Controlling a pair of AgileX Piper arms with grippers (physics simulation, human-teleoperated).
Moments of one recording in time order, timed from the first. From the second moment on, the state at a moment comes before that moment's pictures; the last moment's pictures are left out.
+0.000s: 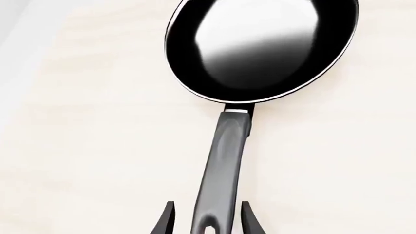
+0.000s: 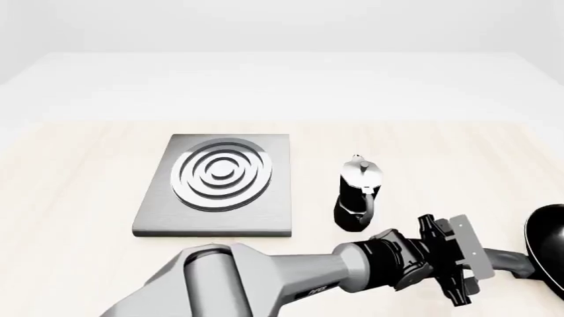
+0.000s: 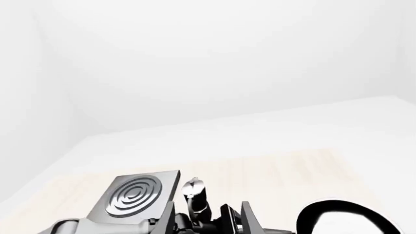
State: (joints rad) left arm -1.17 2.57 -2.05 0.14 0.38; right arm 0.07 0.00 -1.27 1.22 0.19
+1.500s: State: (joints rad) left arm -1.13 2.31 -1.88 0.16 0.44; right arm 0.07 0.00 -1.27 1.22 0.17
